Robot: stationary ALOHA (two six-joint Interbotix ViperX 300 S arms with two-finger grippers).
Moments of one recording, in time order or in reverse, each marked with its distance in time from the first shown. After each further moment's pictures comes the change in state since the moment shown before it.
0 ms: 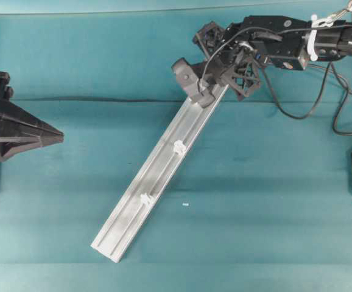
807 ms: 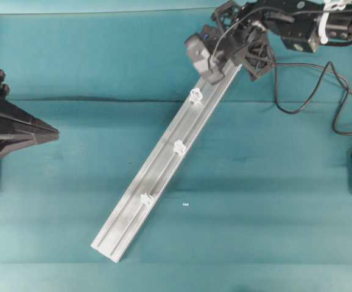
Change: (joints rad) left arm -0.002 -0.018 0.000 0.002 -0.018 0.000; right arm -0.084 -0.021 0.005 -0.095 0.044 0.038
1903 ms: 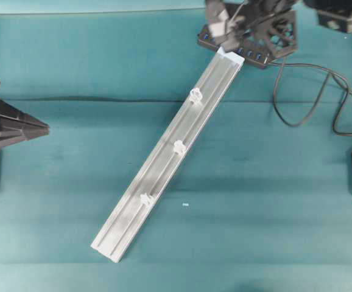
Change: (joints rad) left arm 0.002 -0.043 0.000 -0.002 -0.014 0.071; right arm -0.051 -0.115 -0.031 0.000 0.150 0.112
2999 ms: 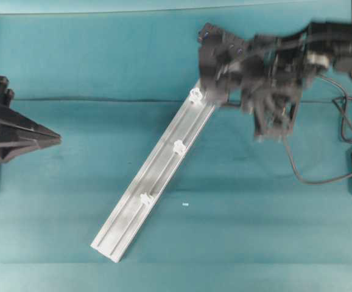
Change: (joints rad) left arm -0.006 0.034 0.095 0.002 -0.147 0.005; right arm 0.308 -0.273 -0.003 0.163 0.249 0.607
